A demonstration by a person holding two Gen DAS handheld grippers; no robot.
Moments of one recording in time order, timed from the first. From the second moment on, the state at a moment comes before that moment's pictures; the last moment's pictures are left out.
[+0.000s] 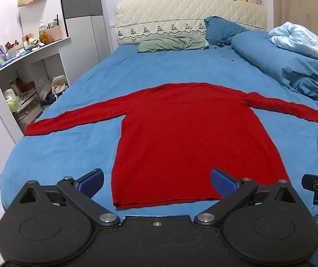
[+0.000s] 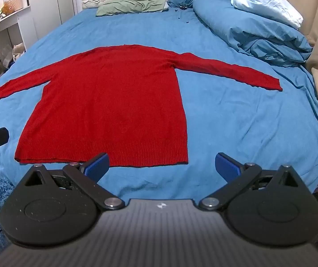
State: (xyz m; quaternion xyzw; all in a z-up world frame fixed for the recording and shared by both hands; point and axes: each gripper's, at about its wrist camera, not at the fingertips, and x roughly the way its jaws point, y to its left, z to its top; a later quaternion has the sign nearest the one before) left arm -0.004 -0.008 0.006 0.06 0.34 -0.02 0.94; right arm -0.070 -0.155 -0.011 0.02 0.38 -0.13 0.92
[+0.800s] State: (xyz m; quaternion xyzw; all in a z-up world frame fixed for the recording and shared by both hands) left arm -0.007 0.004 0.005 0.05 0.33 -0.02 0.94; right arm -0.069 -0.155 -0.006 0.02 0.38 -0.13 0.92
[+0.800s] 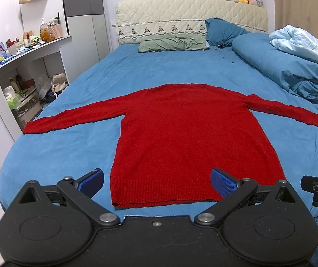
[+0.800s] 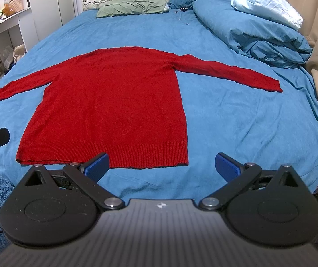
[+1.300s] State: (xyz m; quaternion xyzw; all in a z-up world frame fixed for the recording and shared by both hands) left arm -0.008 0.004 0.006 0.05 0.33 -0.02 0.94; right arm -0.068 -0.157 -0.009 0.02 0.38 -0.13 0.92
